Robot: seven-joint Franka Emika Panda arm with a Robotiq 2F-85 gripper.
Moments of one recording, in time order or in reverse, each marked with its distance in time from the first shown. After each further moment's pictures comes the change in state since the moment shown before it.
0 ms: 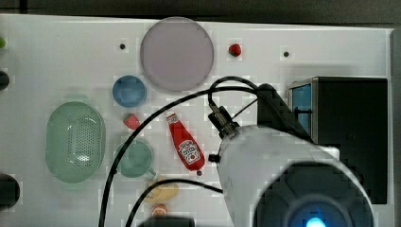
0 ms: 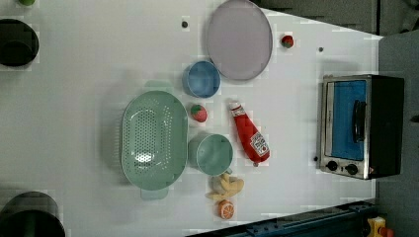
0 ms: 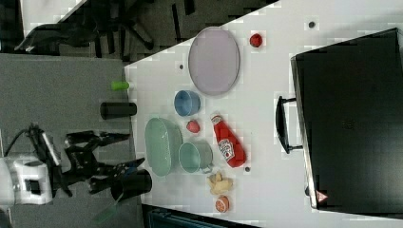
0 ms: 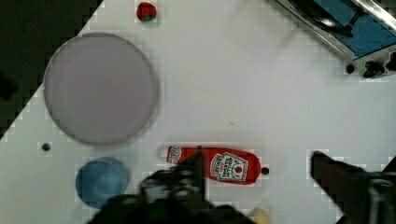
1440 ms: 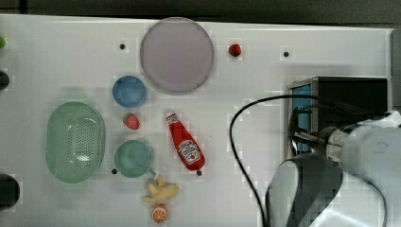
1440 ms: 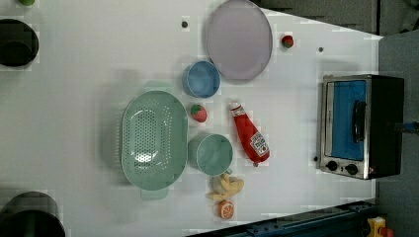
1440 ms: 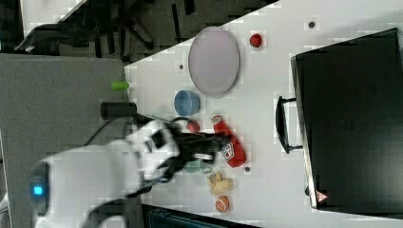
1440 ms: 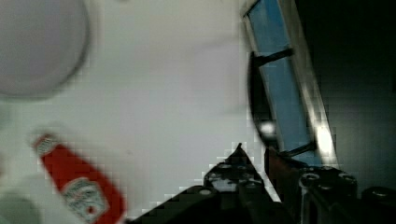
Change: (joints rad) arm -0.056 0.178 -0.321 -0.136 0.001 0.289 -0.992
